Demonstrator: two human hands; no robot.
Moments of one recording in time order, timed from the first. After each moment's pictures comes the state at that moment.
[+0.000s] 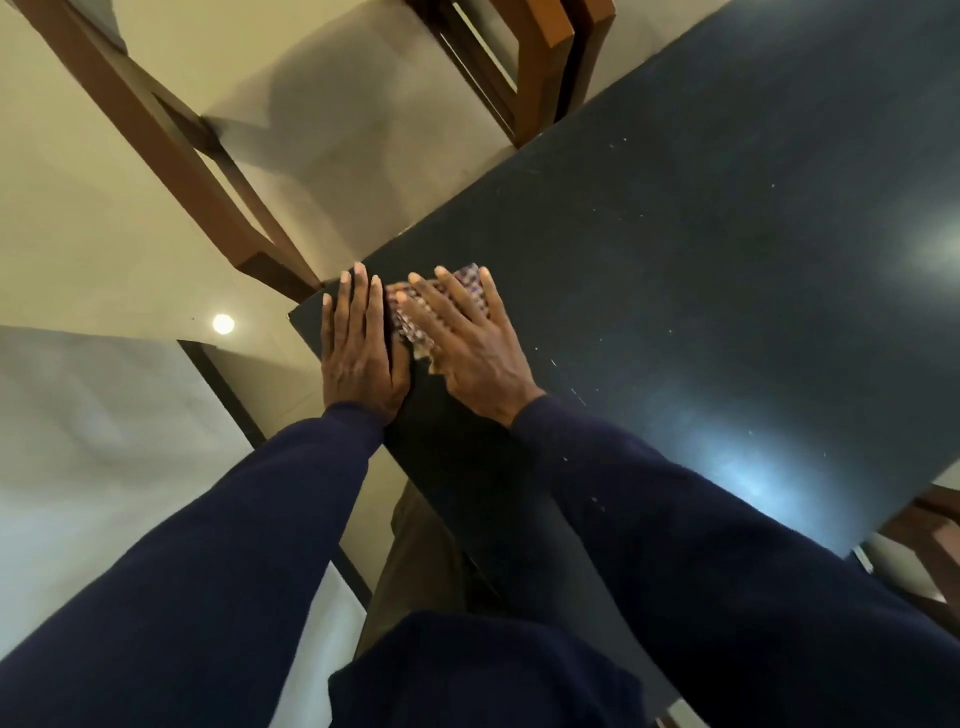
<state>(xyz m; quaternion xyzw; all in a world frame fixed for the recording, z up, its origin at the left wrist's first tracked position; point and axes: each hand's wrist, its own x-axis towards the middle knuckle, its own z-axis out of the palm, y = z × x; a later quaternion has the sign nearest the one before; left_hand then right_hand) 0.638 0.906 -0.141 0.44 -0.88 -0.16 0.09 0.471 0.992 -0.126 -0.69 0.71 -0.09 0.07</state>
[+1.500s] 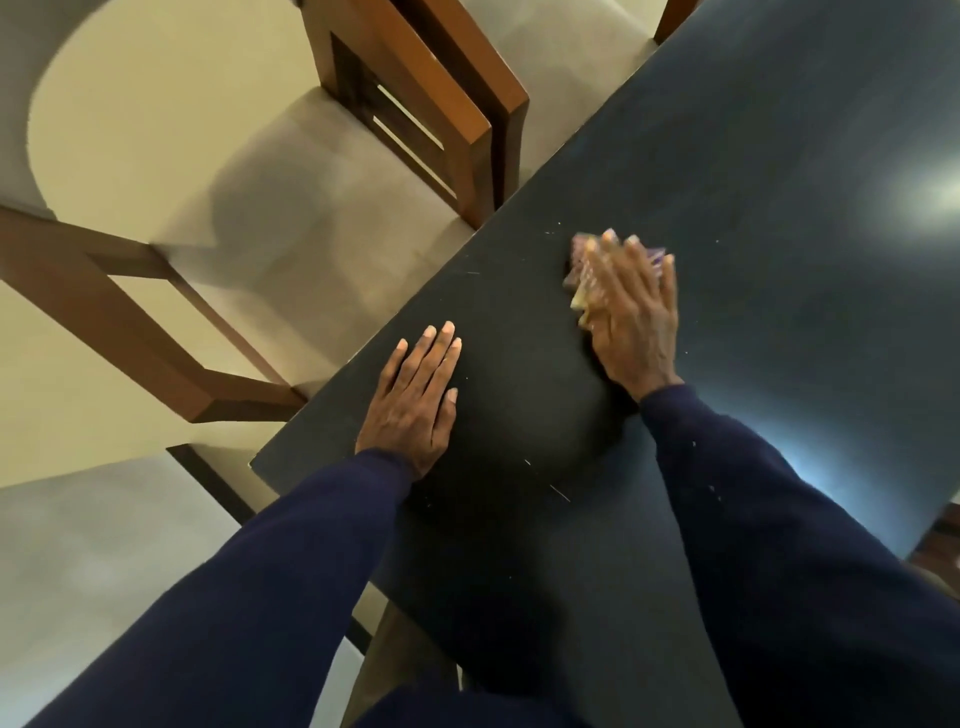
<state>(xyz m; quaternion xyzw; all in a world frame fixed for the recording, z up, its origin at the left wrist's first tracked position) 0.523 0.873 -0.135 0.21 -0.96 -0.17 0.03 0.235 1.023 -0.125 -0.45 0.89 -0.12 -0.01</state>
